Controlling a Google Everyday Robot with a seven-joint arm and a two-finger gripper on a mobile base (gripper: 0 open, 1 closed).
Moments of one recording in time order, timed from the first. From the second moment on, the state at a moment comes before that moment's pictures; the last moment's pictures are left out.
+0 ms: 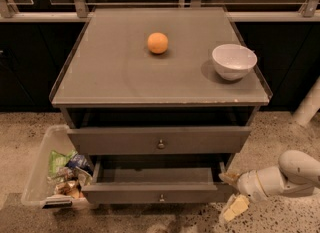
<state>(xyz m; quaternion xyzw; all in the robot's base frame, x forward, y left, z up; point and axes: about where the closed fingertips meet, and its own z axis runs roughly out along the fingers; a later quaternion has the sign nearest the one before) 0.416 -0.219 0.492 -0.46 0.78 0.37 0.23</state>
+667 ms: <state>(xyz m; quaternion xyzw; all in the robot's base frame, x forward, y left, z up) 0.440 -0.204 0.502 -0.49 0.75 0.37 0.25</state>
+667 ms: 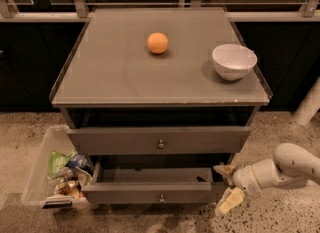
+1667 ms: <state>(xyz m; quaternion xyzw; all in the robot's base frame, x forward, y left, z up) 0.437 -0.182 0.448 -0.47 0.74 0.40 0.26</state>
